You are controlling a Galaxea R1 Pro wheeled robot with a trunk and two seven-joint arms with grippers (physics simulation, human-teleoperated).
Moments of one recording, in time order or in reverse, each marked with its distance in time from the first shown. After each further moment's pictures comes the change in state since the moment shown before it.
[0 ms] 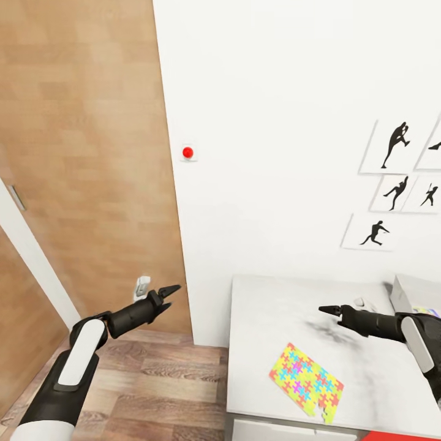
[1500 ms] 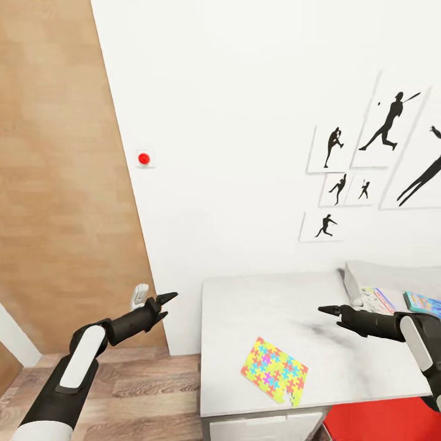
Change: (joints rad) left arm 0.002 0.014 0.003 0.097 0.000 -0.037 -0.005; right arm -0.013 -0.005 0.012 0.028 -0.007 0.000 0.004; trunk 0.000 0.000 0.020
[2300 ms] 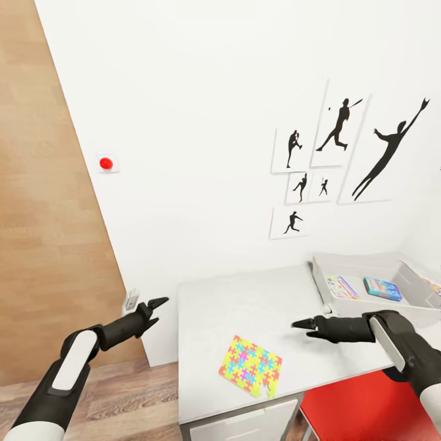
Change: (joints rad) left arm 0.002 0.033 0.041 0.069 -0.002 -0.007 -0.002; right arm -0.035 -0.016 0.322 0.062 0.013 0.001 0.282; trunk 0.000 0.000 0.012
